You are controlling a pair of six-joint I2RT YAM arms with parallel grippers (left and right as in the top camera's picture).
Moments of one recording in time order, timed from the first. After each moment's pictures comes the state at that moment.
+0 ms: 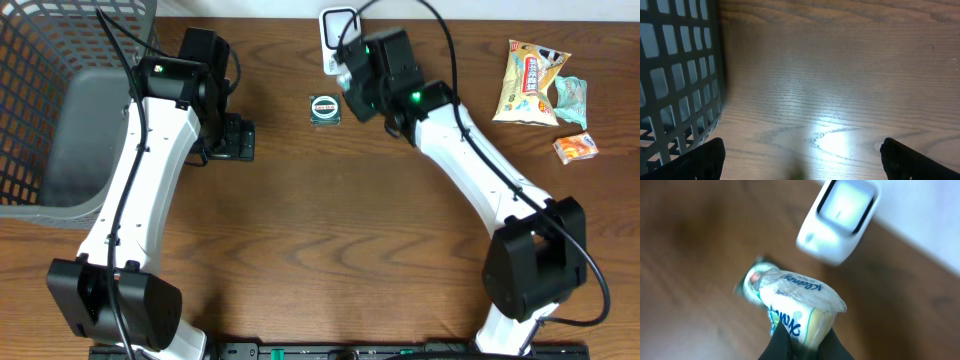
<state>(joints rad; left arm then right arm) -0.17 1.72 1.70 -1.41 -0.09 -0.15 0.44 1.92 1.63 -0.47 0.01 -0.24</state>
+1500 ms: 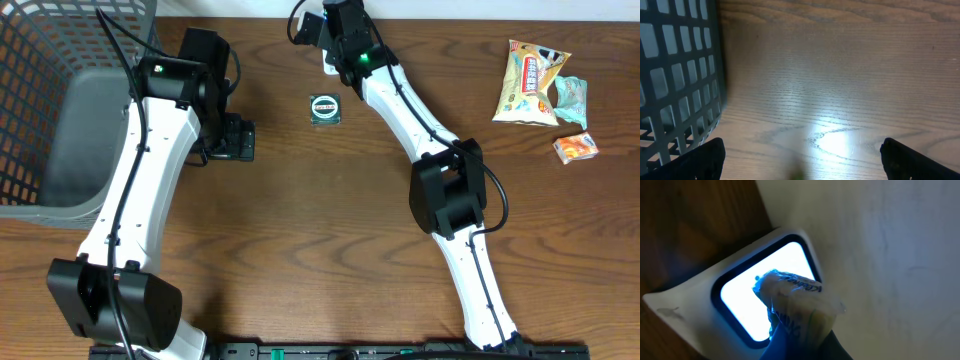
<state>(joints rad) -0.17 1.72 1.70 -1.41 -0.09 -0.15 0.44 2.59 2.37 -0.39 0.31 -1.01</state>
